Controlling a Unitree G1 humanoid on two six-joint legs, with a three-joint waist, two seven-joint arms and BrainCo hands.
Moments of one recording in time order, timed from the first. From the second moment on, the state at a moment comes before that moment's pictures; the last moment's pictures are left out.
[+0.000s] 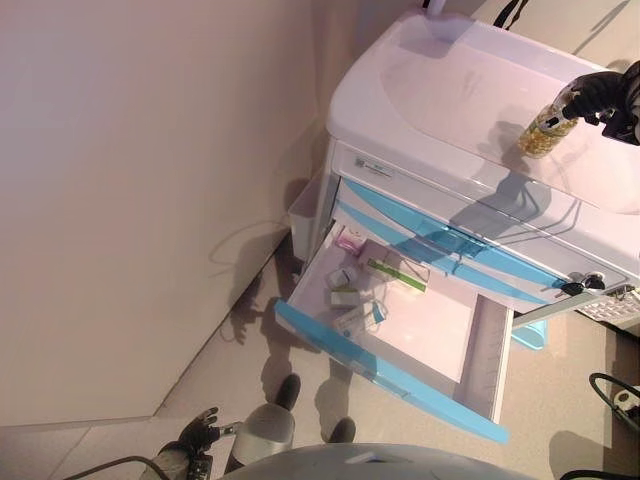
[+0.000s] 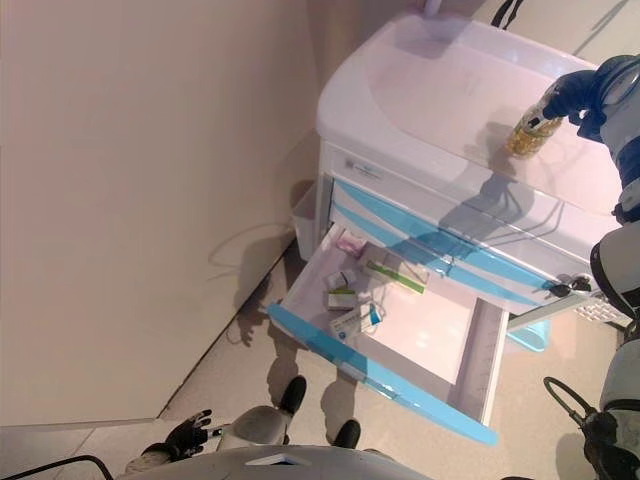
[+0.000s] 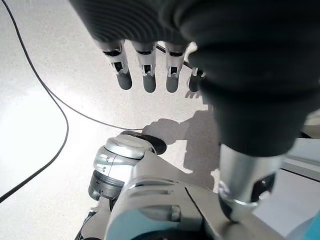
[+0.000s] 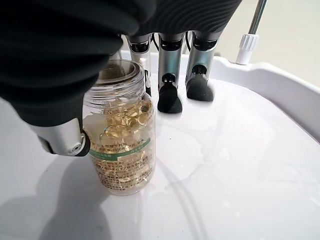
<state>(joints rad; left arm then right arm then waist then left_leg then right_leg) 0.08 0.34 -0.26 1.14 -0.28 -0.13 -0.09 -1.50 -0.97 0.94 1.18 -0.23 0.08 0.58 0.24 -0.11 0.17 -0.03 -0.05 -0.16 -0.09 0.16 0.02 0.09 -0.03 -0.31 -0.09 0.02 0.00</state>
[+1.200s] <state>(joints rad) 0.08 0.37 -0.28 1.13 -0.27 -0.13 -0.12 -1.32 -1.10 0.46 0.72 0.46 -0.04 -0.08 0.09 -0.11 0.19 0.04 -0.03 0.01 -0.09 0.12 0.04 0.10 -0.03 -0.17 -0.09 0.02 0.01</state>
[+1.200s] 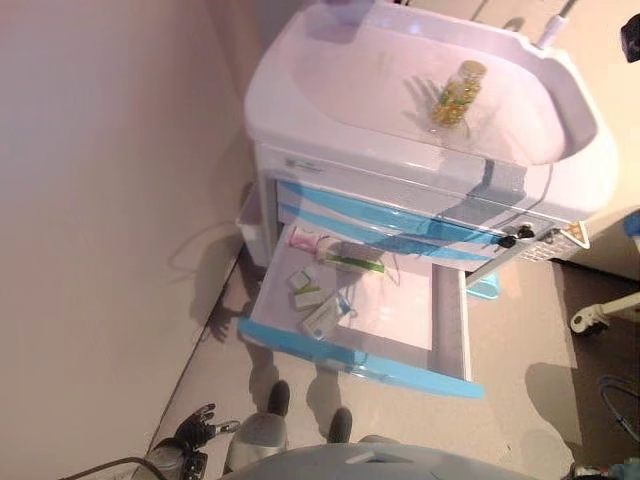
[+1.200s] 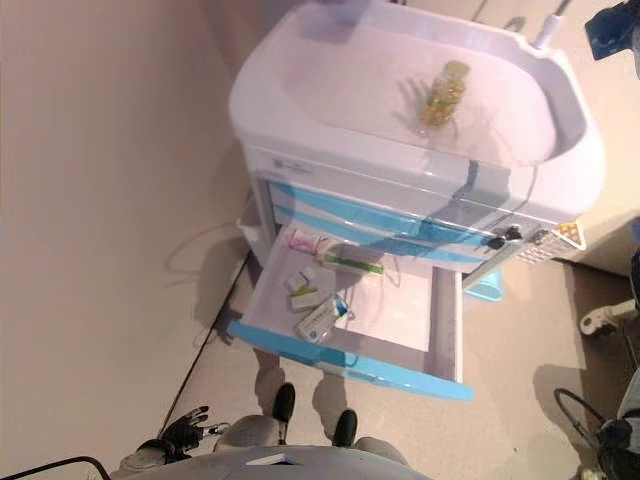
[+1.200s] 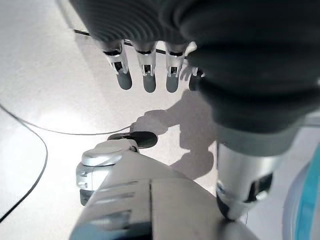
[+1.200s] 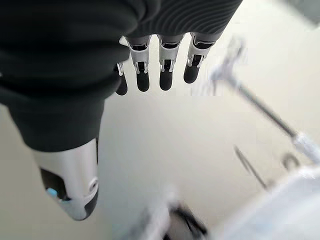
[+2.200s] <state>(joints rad) -0.12 0.35 -0.48 0.99 -0.15 -0.02 -0.15 -0.11 -0.45 0.15 0.99 0.05 -0.12 -0.34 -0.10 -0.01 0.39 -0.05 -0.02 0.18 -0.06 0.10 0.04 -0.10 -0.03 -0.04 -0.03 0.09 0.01</state>
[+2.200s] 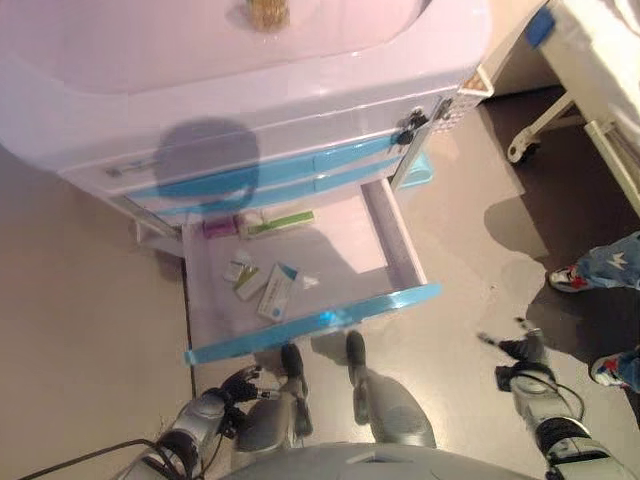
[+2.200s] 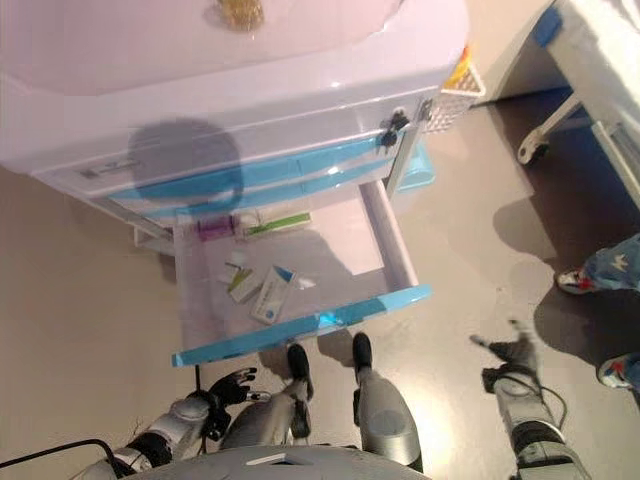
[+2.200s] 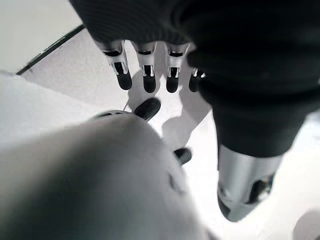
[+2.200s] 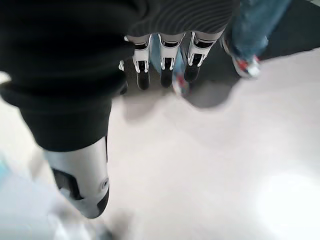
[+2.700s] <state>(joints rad) -0.35 0.53 -0.59 0.61 -0.17 0.03 -0.13 -0.24 -0.42 0.41 0.94 -0.06 -0.14 -0.22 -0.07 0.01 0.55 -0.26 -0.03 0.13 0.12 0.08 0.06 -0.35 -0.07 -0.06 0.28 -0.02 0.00</state>
